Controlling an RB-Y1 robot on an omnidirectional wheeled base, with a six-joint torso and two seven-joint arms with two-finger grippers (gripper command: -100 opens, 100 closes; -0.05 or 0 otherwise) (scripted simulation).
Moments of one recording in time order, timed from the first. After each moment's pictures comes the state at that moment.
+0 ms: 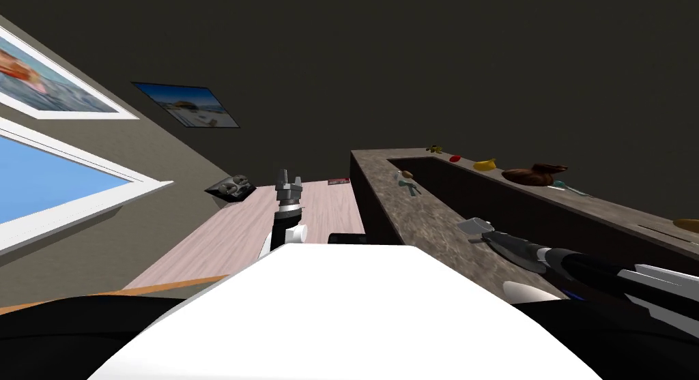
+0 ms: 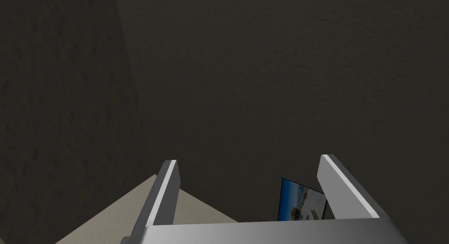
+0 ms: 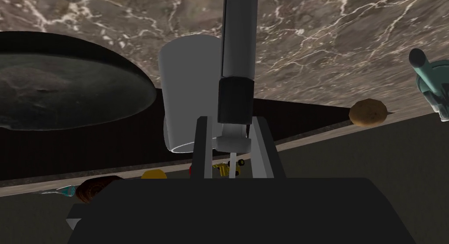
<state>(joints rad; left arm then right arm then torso) 0.53 -0.05 0.00 -2.26 -0.11 -0.42 0.11 0.69 -1.61 0.32 -0.98 -0.10 -0.49 -0.50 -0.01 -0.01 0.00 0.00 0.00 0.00</state>
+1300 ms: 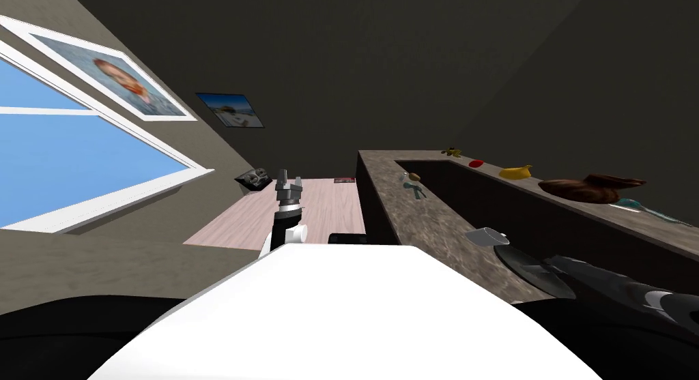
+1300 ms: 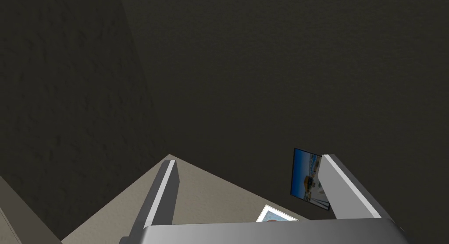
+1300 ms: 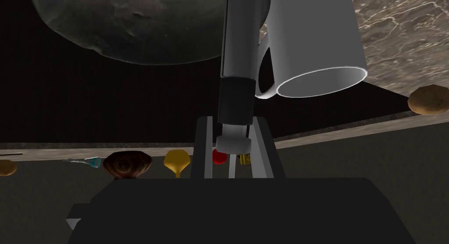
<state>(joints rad) 0.53 -0.05 0.00 -2.26 -0.11 -0.42 0.11 0.79 -1.60 0.37 -0.73 -0.22 -0.60 -0.49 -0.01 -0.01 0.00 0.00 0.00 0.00</state>
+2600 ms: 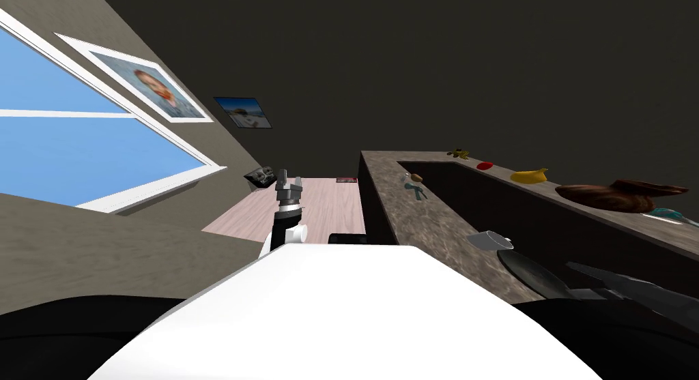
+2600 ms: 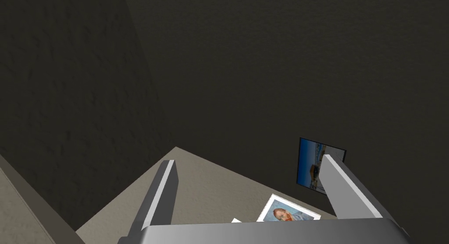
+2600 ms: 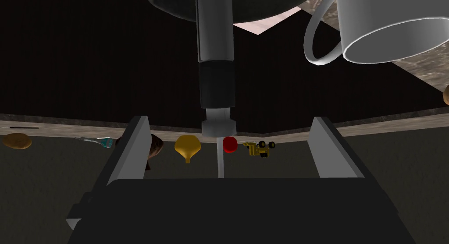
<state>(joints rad) 0.53 -0.05 0.00 -2.26 -0.11 -0.42 0.11 0.79 -1.60 0.44 -0.58 -0.25 -0.65 -0.50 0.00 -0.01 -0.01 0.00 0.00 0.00</state>
